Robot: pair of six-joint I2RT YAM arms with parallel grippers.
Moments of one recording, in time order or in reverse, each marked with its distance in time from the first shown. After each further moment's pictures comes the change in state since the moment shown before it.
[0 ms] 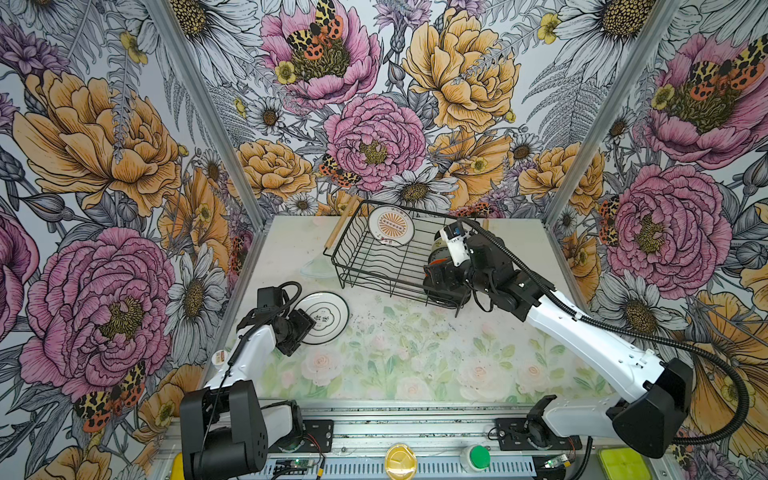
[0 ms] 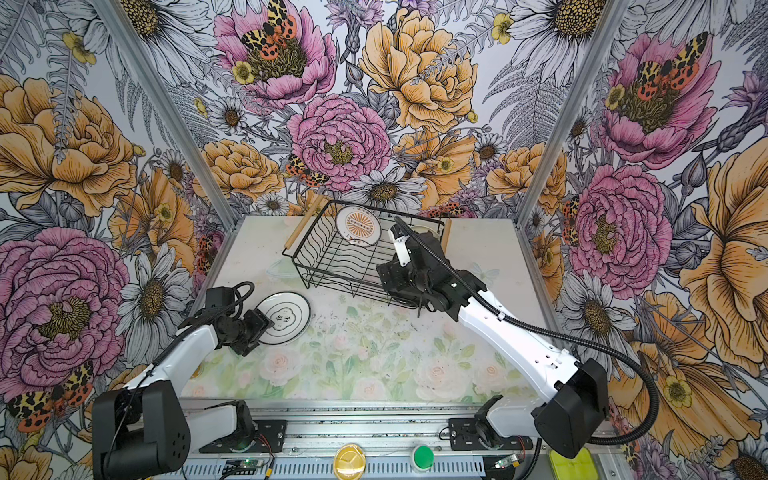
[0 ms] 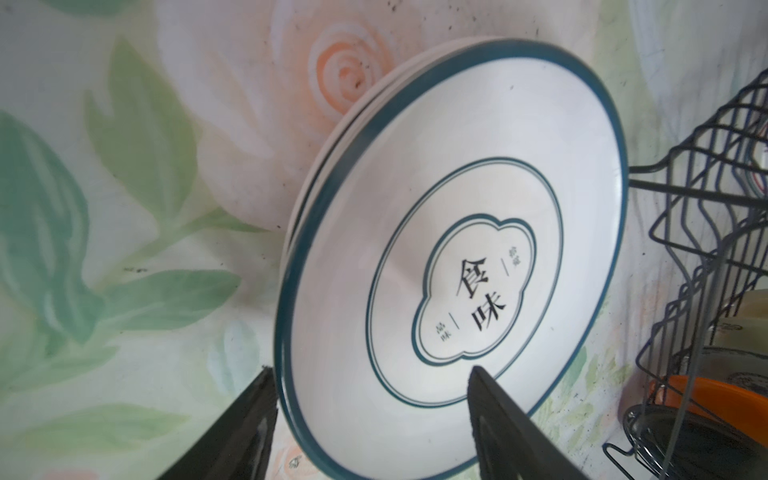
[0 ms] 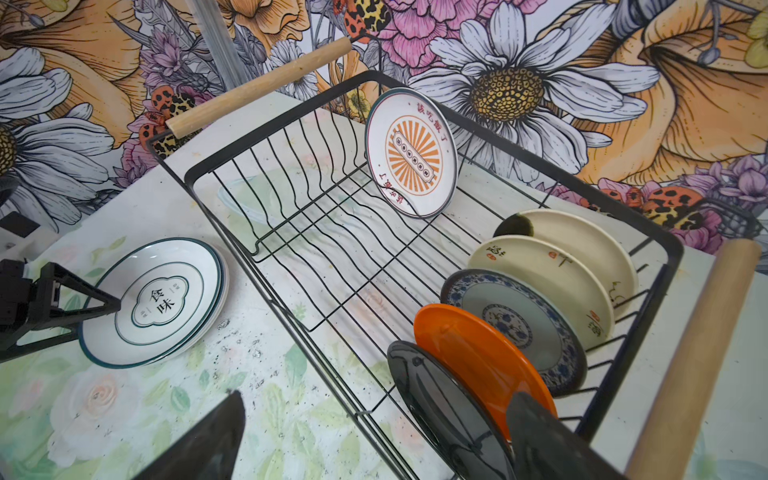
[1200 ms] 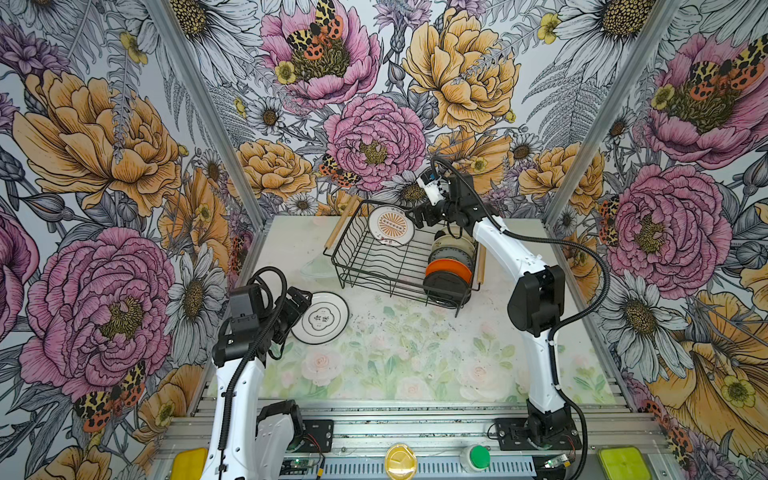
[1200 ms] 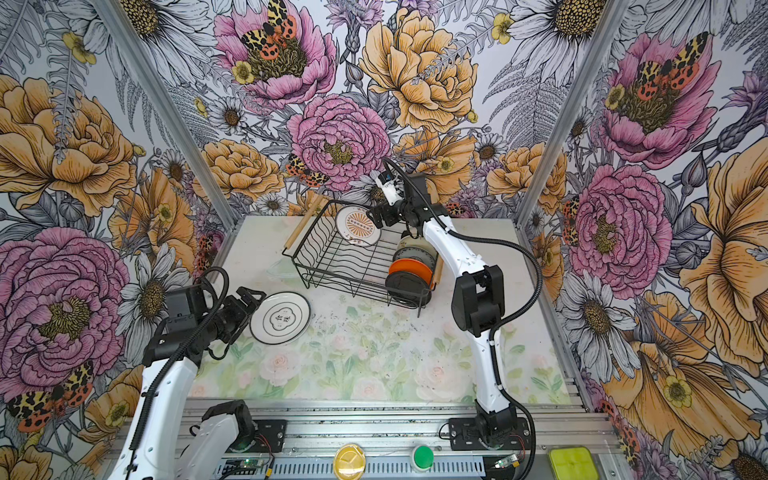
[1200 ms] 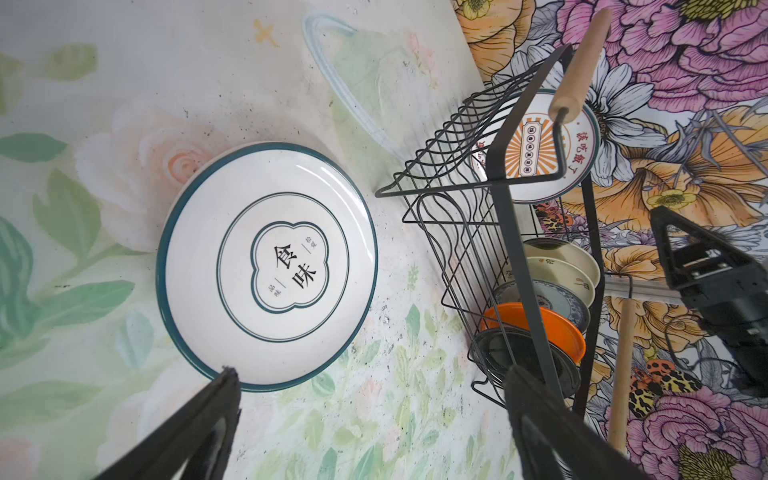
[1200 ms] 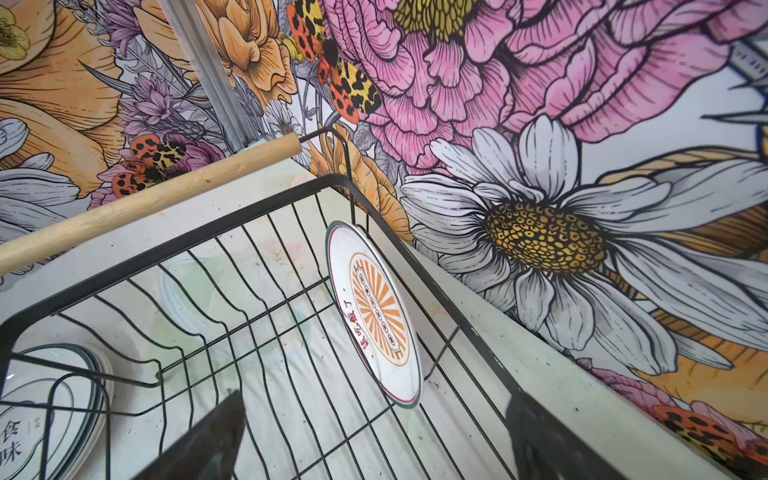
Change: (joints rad) left arm 0.045 -0.370 0.117 -0.090 0.164 0.000; right arm -0.285 0.938 0.973 0.000 -0.421 -0.209
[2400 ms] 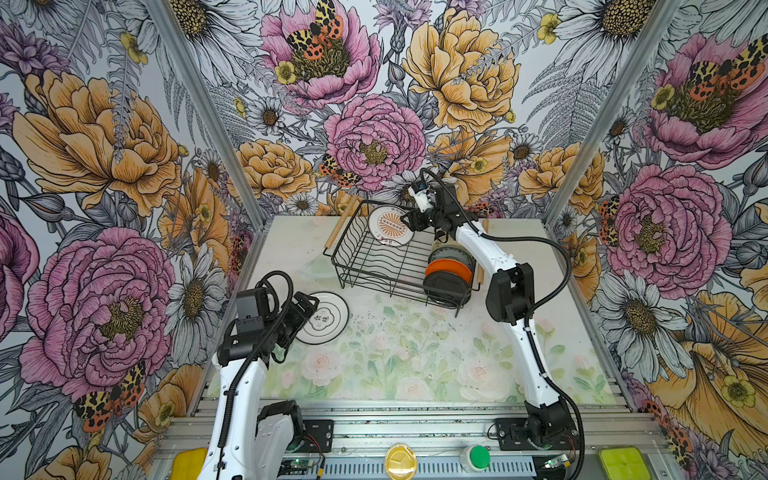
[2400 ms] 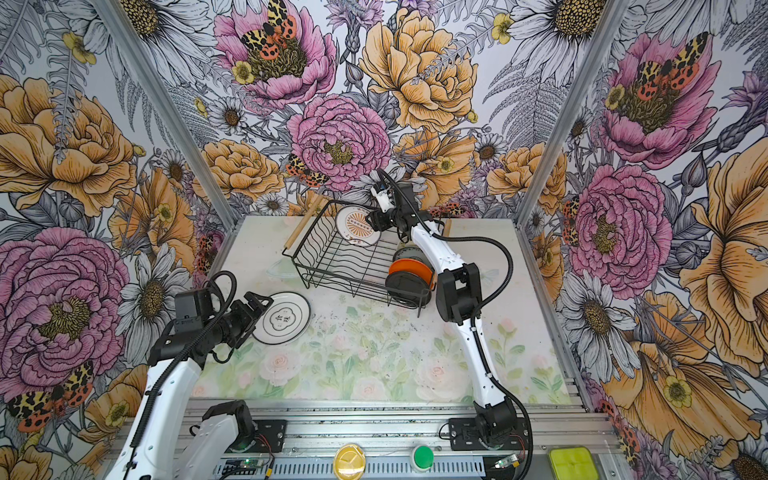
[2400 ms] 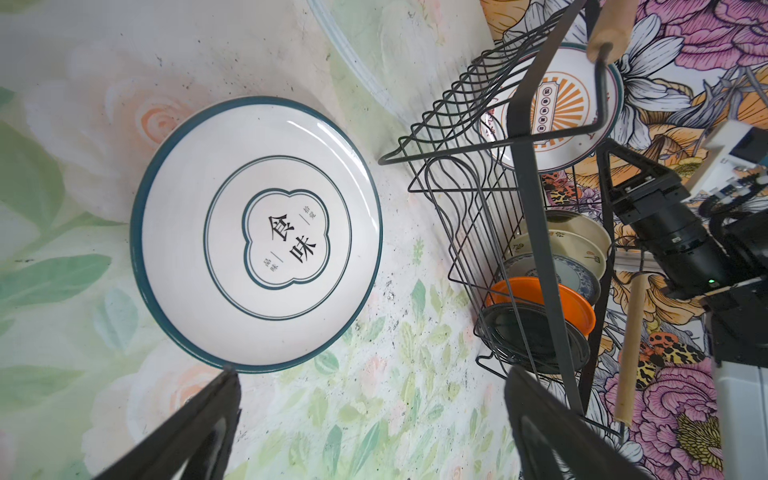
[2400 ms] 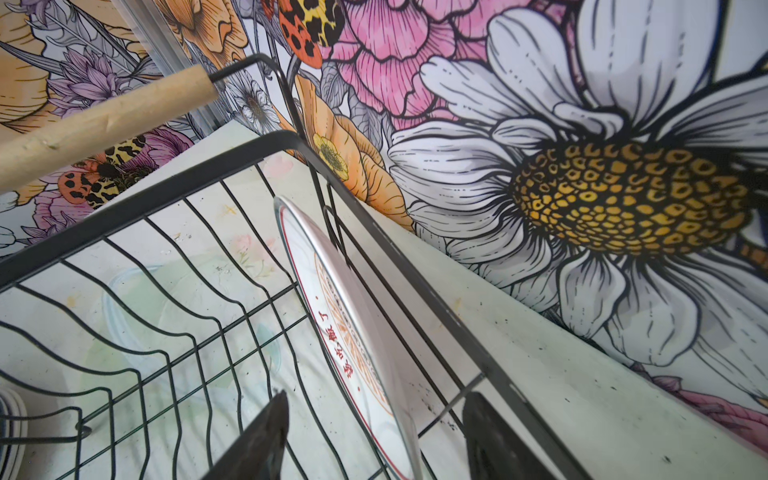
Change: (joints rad) left arm -0.036 0.013 -0.043 0.000 0.023 0.003; right arm 0.013 0.299 0.253 0.001 0.001 0.063
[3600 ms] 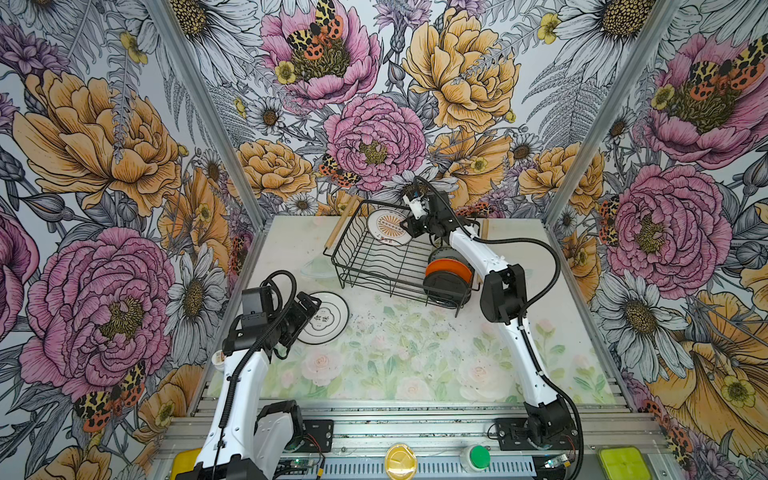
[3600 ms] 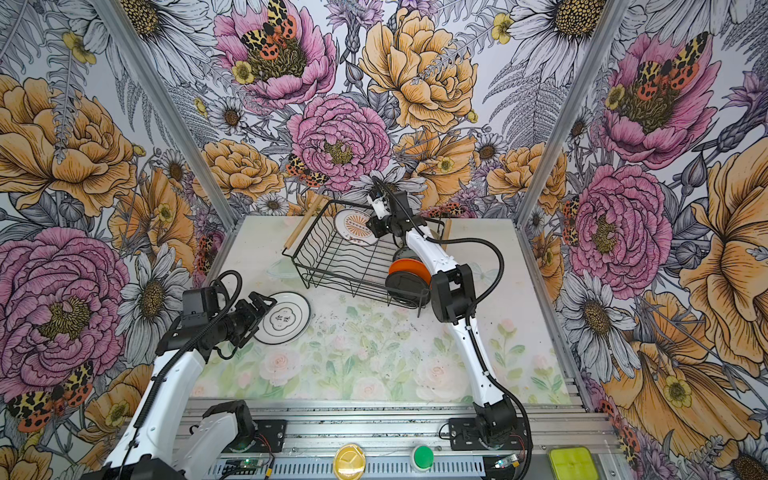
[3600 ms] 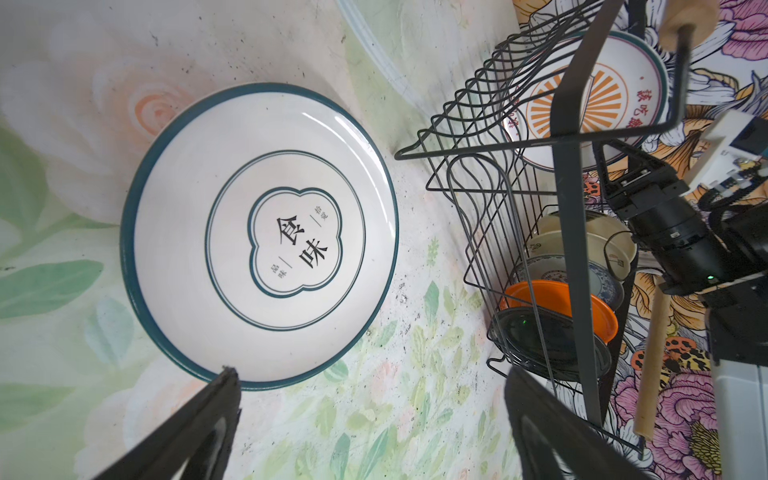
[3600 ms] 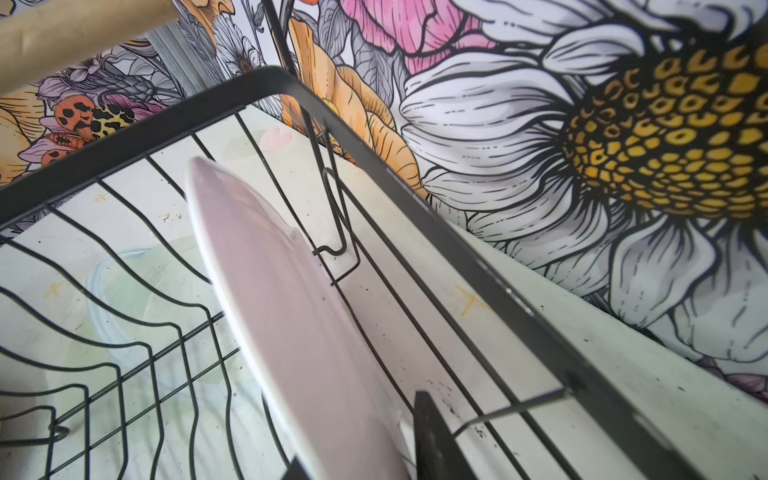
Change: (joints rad) left arm -0.009 0.075 -0.026 0.054 -0.002 0.001; right arm 0.017 0.069 0.026 0.002 0.000 0.011
